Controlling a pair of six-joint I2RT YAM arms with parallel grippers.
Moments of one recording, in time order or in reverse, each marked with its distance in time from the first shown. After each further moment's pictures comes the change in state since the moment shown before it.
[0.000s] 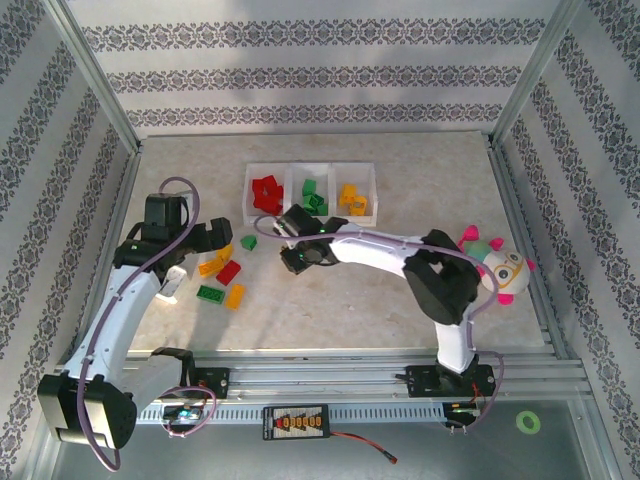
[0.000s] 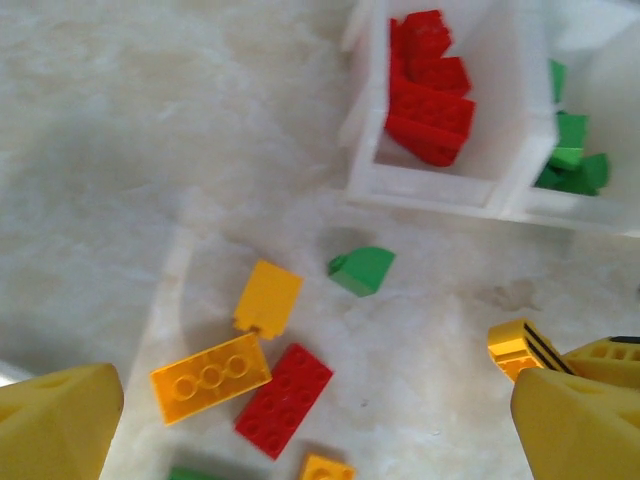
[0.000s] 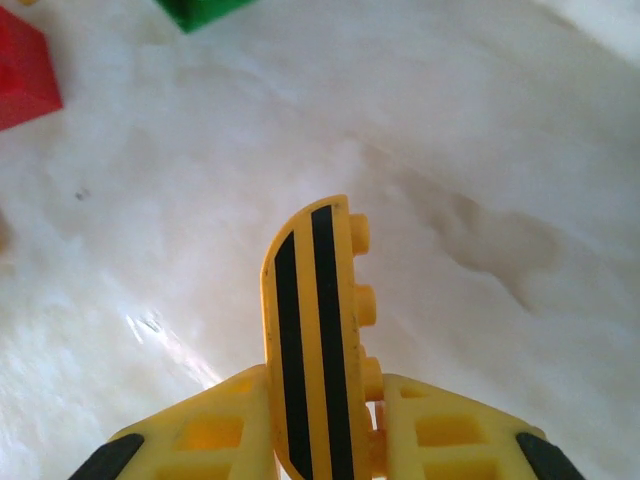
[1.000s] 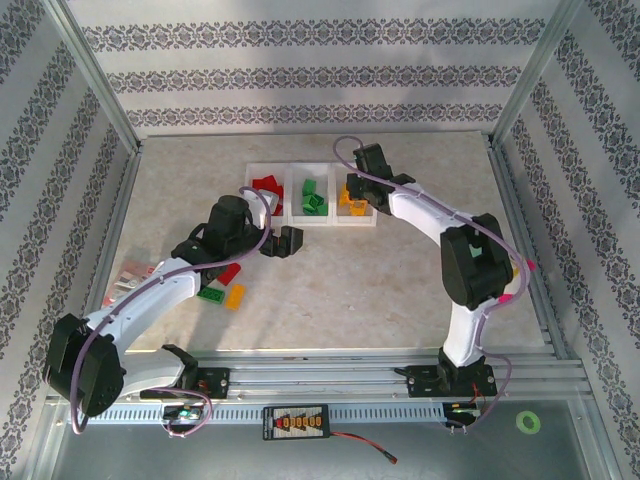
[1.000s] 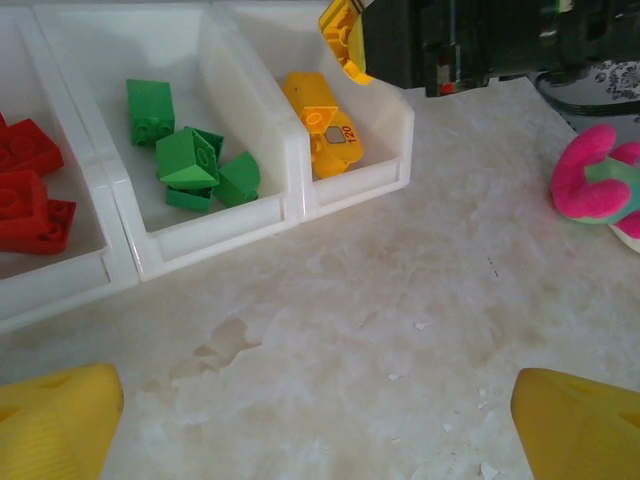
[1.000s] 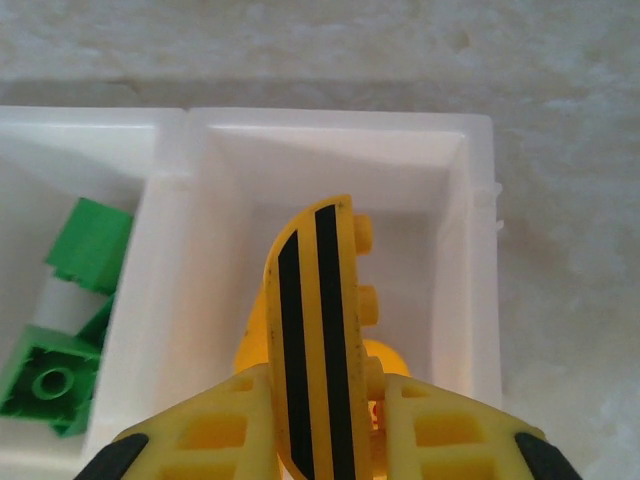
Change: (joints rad) left arm -0.414 0.182 -0.070 0.493 0.100 -0.012; right arm -0.443 0.016 0.088 0.191 0.185 0.077
